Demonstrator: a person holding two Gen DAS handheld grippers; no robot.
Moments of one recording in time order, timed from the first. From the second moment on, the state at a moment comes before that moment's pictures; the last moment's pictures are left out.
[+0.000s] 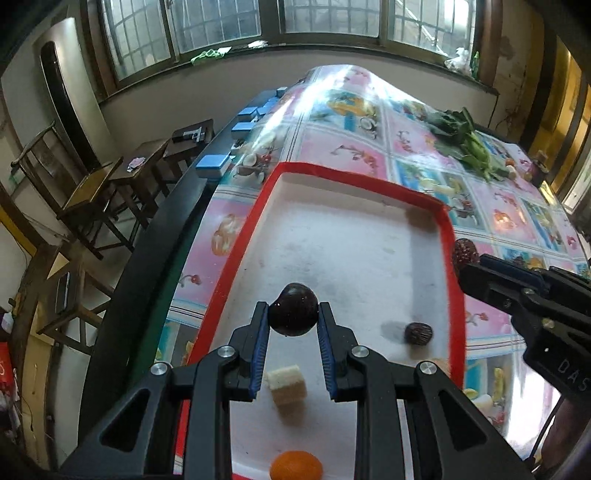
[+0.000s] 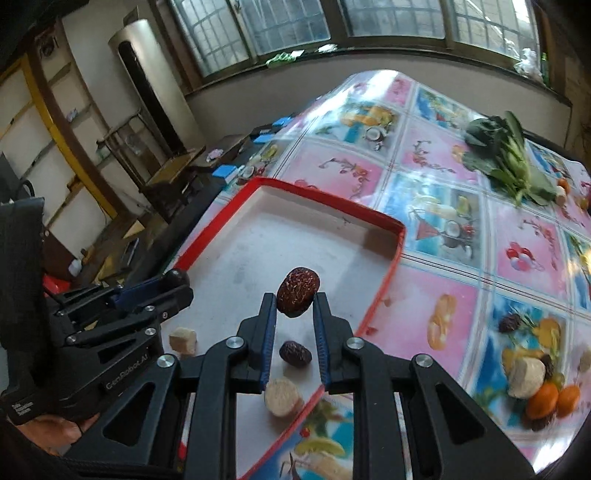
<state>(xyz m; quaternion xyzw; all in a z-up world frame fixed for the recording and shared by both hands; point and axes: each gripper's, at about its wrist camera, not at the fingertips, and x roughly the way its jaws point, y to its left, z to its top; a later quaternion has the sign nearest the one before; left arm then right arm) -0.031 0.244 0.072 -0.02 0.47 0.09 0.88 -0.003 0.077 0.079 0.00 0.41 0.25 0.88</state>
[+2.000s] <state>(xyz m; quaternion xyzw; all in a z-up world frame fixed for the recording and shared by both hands) -0.023 0.184 0.076 0.01 0.46 0.05 0.89 -0.049 -0.042 0.099 0.07 0.36 0.14 0.92</state>
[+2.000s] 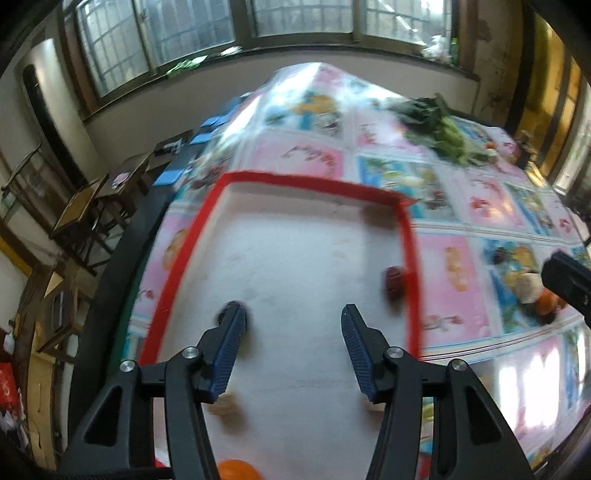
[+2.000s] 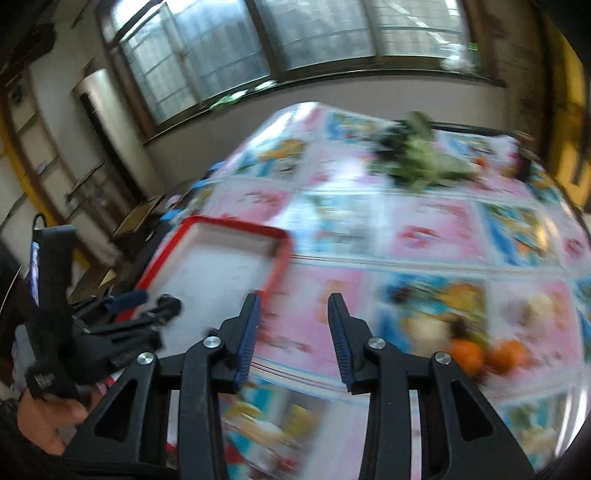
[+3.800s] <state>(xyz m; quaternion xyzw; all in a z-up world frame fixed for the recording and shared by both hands) 0.040 -0.020 0.036 0.00 0.51 -0.15 0.85 -0.054 -0.221 0.019 0.19 0.41 0.03 0.89</state>
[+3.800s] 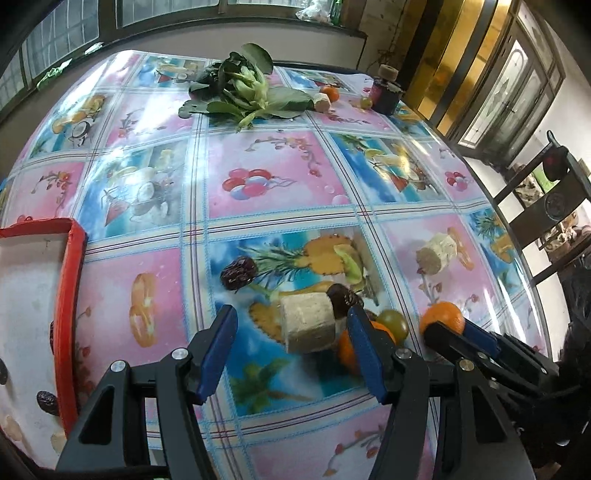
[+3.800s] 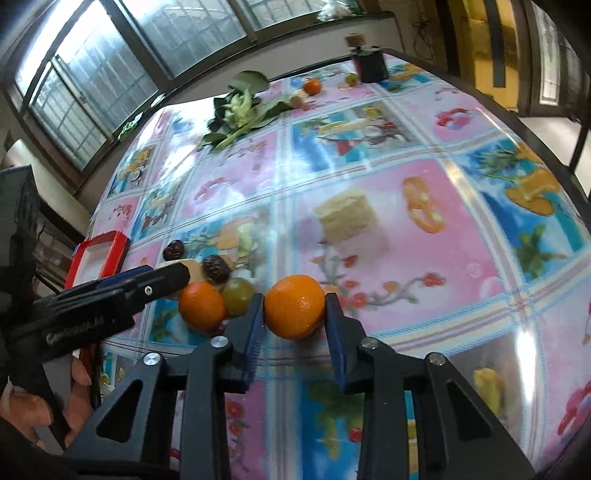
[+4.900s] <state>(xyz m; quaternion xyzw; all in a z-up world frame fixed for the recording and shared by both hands) 0.009 0.012 0.064 -0.02 0.49 -0.15 0.86 -0.076 -0.200 0.042 0.19 0.39 0.04 0.90</state>
